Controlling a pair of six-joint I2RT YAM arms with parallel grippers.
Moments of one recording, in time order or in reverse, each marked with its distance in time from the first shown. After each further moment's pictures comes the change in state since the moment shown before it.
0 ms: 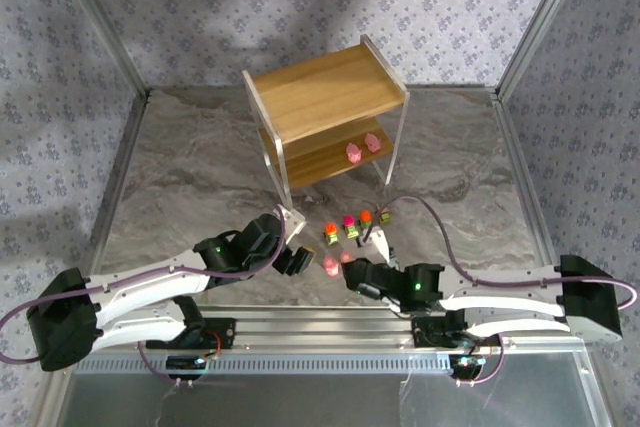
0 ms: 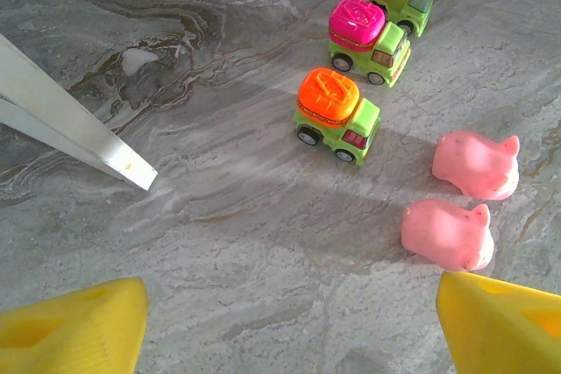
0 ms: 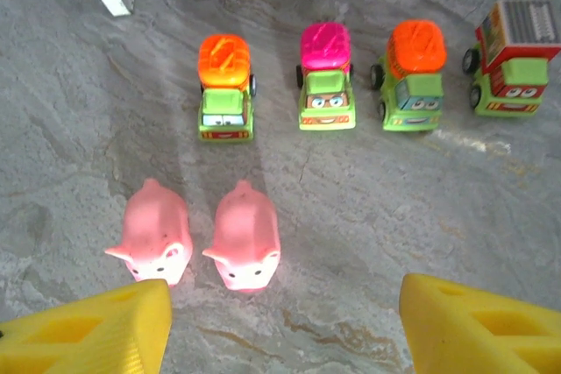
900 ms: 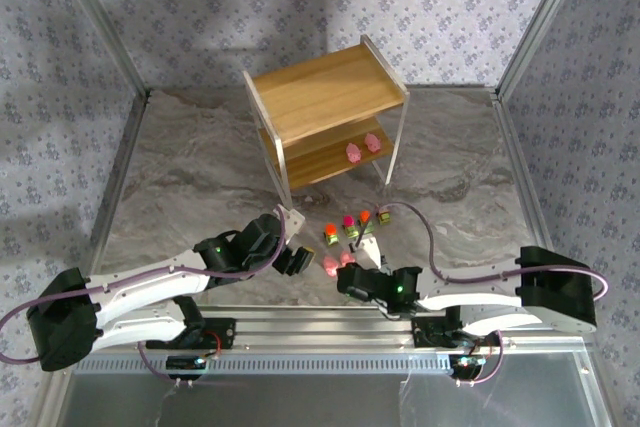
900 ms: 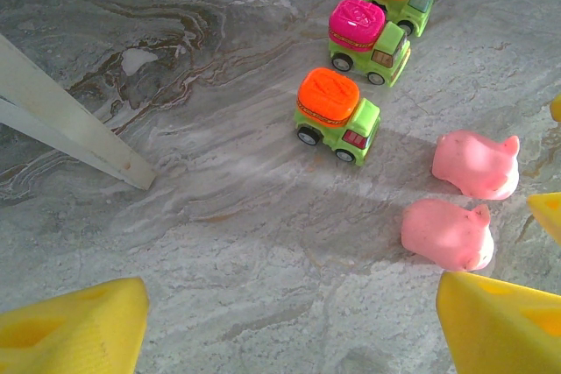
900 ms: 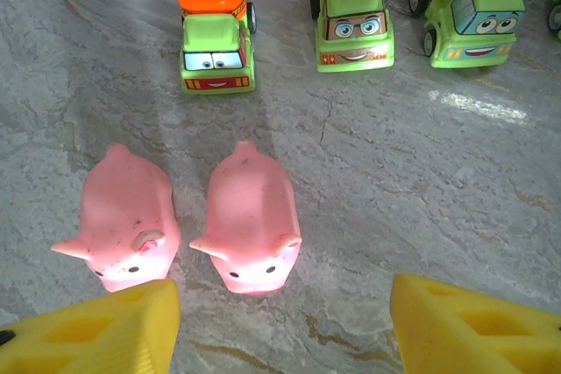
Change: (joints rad) left arm 0.000 0.000 0.000 0.000 0.000 0.000; right arm -0.030 0.177 -0.055 0.192 -0.060 0.047
